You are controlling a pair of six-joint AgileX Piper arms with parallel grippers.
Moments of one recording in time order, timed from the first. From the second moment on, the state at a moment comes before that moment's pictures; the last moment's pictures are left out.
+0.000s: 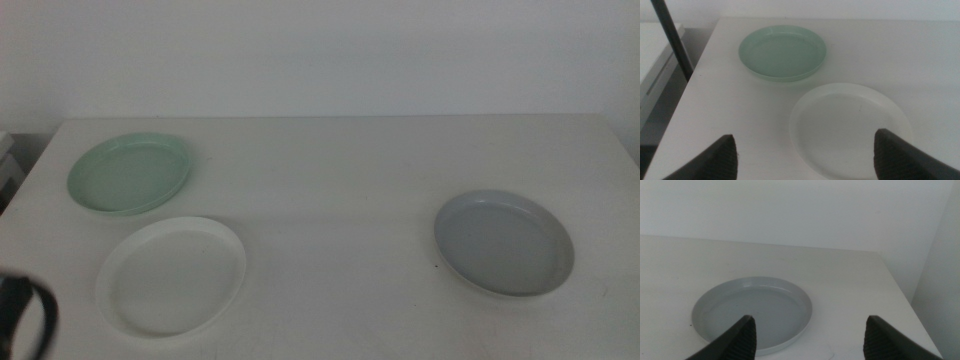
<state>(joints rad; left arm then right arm) 0.04 0.31 -0.35 -0.12 0.52 0.06 0.03 -0.01 0.03 -0.07 0.19 0.04</state>
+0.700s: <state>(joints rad) 0.04 0.94 -0.99 -0.11 0.93 0.06 0.03 -0.01 0.03 -0.07 0.19 0.04</state>
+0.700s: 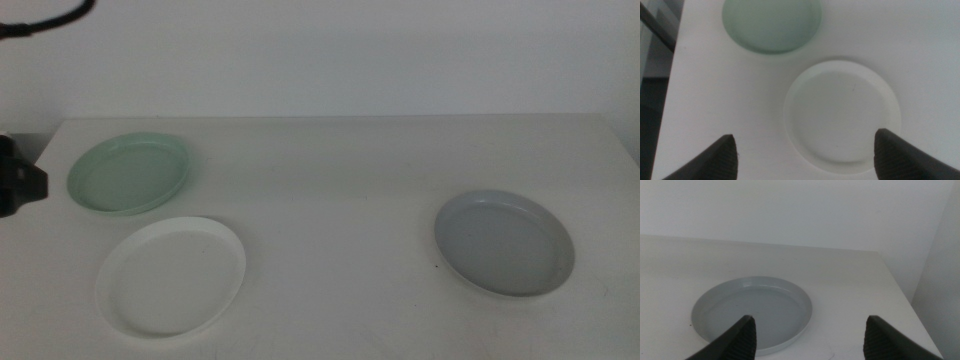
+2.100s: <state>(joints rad) 0.04 1.77 -0.99 -0.14 0.70 0.10 0.03 -0.01 0.03 -0.07 0.19 0.04</state>
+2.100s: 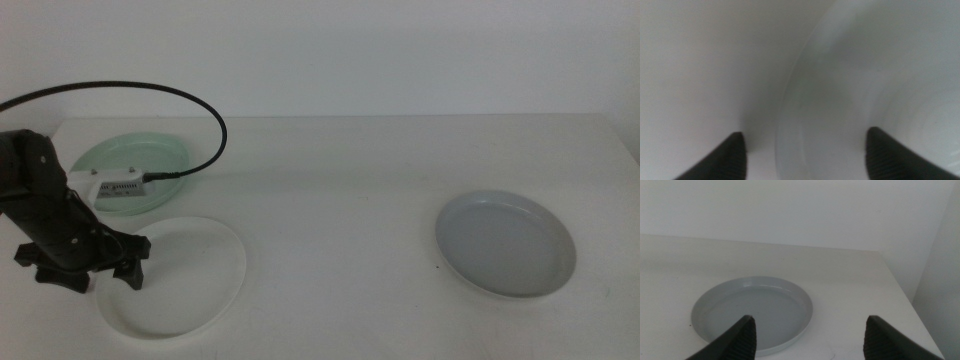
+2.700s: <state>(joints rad) 0.04 1.71 -1.00 -0.22 0.76 0.11 0.03 -0.01 0.03 -0.07 0.19 0.04</state>
